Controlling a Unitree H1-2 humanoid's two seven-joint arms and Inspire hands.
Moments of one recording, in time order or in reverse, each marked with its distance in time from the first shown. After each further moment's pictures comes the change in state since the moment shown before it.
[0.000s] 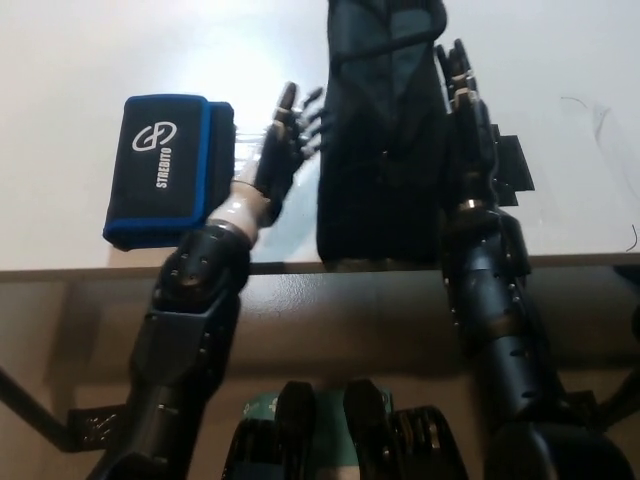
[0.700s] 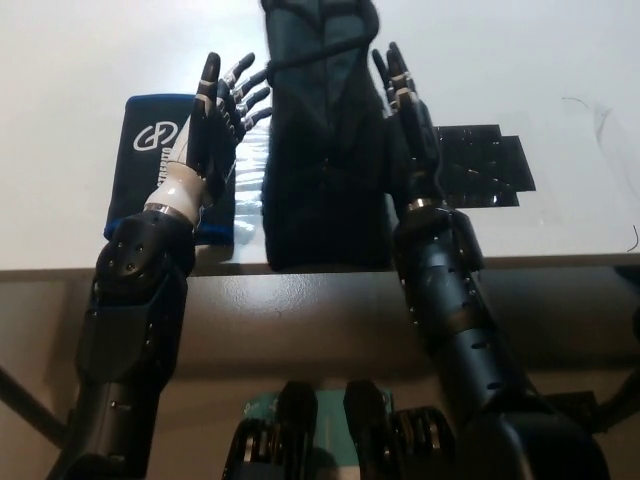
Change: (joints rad) left_arm 0.013 0.071 0.053 -0.087 -0.056 0.026 -0.011; right_arm -0.052 0.064 0.025 0.084 -0.007 -0.003 0.016
